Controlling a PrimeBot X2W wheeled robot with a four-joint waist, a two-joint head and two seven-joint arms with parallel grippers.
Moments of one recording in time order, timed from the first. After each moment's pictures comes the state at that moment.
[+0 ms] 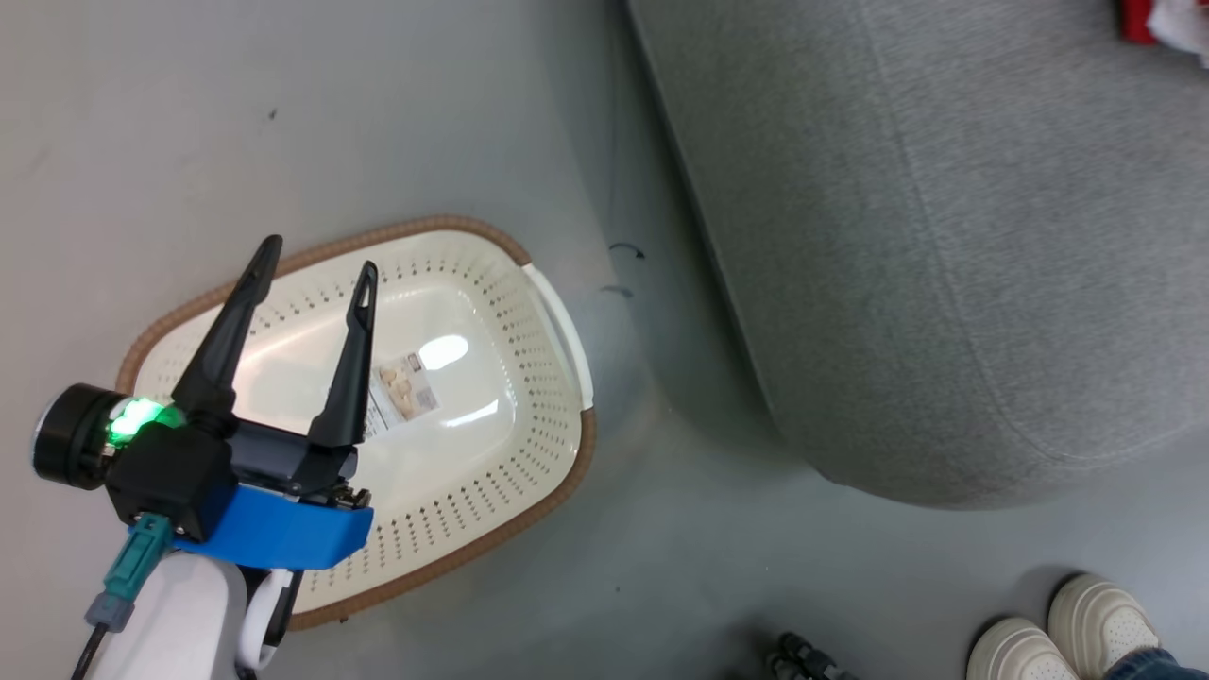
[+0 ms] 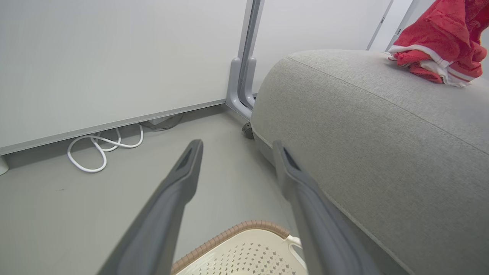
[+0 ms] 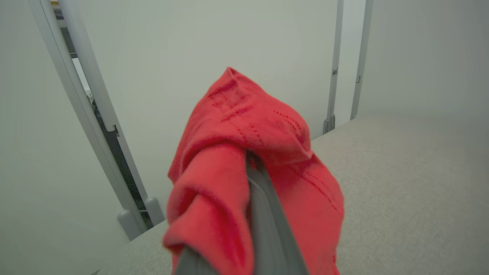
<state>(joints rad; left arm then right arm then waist) -0.24 0.30 -0.22 -0.03 -0.18 -0.11 -0.22 -1.16 -0.32 -0.53 0.53 0.33 0.13 0.03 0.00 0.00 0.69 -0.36</state>
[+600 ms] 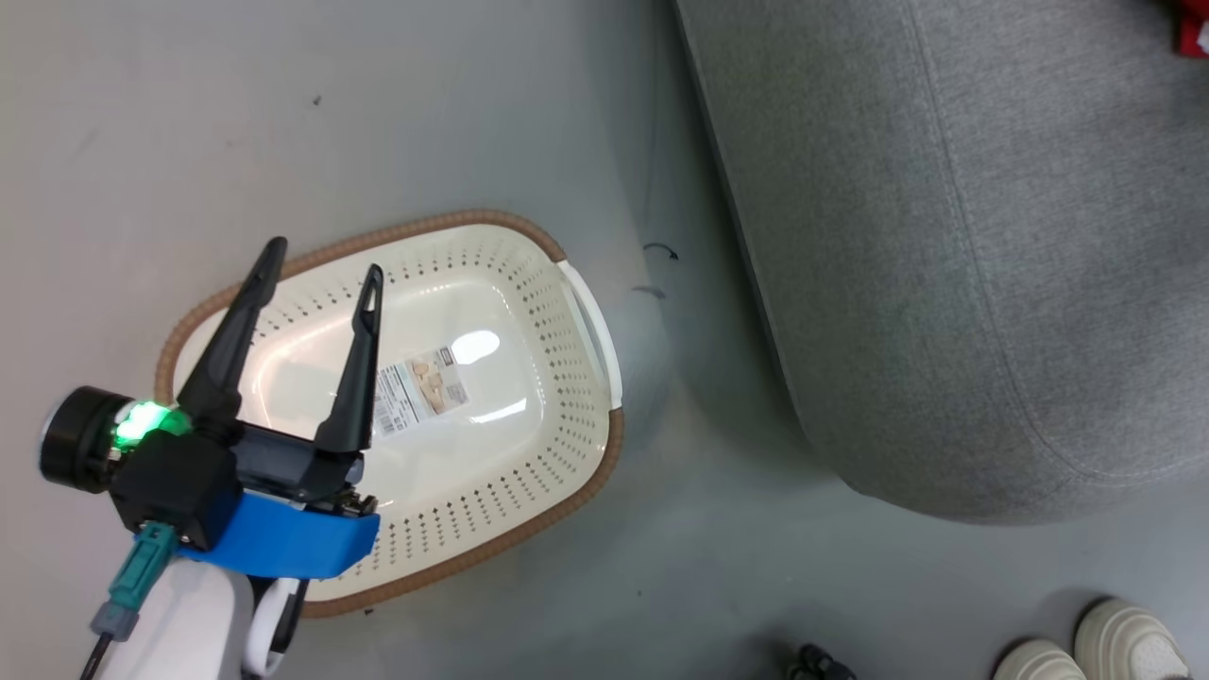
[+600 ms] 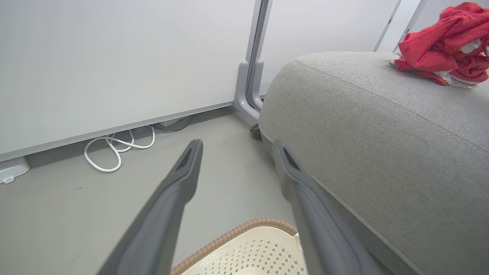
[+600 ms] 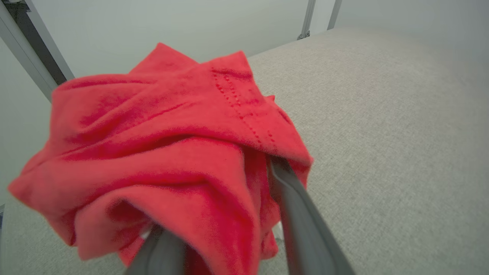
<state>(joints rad) -0.23 0.32 -0.23 -0.07 -0.18 -0.10 -0.22 -1.10 -0.30 -0.65 0.89 0.07 0.13 -0.04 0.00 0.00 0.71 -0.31</state>
